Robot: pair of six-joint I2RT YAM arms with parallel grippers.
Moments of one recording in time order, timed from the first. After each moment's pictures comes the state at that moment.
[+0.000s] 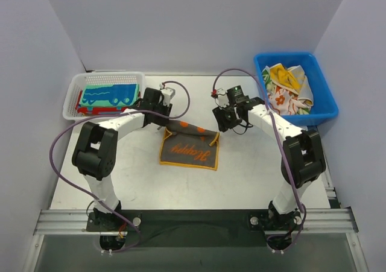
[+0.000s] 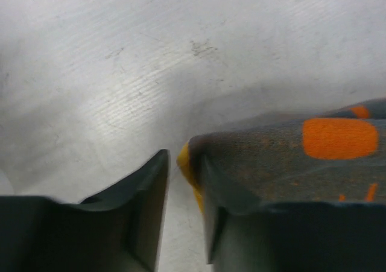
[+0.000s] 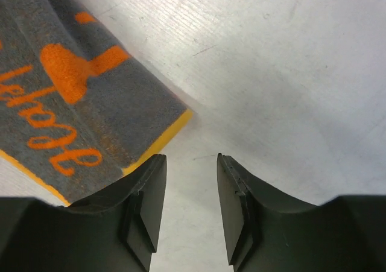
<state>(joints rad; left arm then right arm) -0.38 1.83 1.22 -0.20 0.09 0.02 0.41 1.74 1.29 -0.58 -0.12 -0.16</state>
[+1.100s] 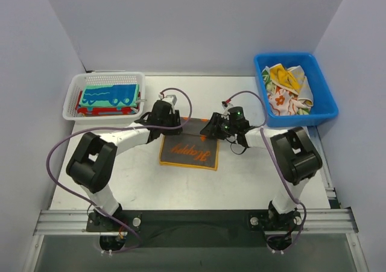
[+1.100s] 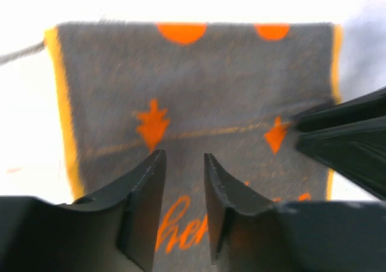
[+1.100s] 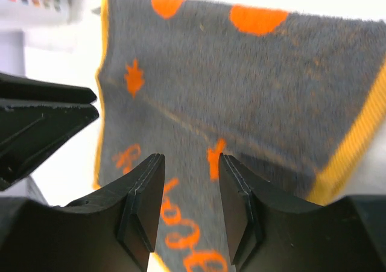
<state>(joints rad) -0.53 1.71 1.02 -0.06 0.00 -0.46 0.41 1.76 0.84 0.28 -0.39 0.62</state>
